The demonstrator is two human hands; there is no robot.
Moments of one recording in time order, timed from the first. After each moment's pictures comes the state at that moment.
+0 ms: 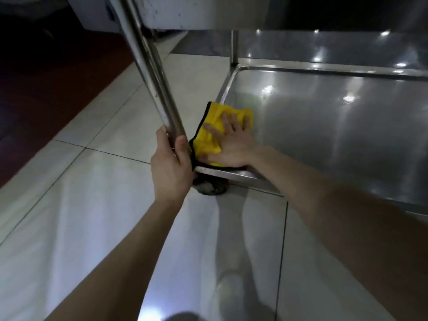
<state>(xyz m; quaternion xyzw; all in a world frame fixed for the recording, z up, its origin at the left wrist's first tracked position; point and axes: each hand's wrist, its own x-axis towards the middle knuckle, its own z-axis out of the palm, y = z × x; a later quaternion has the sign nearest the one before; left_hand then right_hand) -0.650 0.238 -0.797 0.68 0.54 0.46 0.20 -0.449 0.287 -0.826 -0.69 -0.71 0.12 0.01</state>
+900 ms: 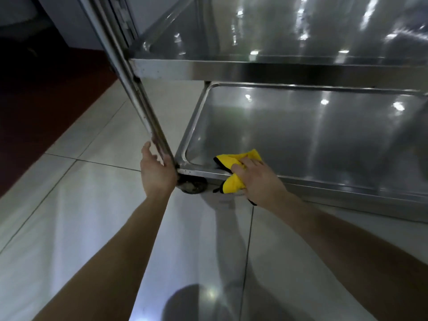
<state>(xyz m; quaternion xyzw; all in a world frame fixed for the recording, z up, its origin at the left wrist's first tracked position) -0.635 0.207 -0.756 0.58 0.67 0.34 0.32 -0.391 0.093 -0.786 -0.70 -0.71 0.06 0.03</state>
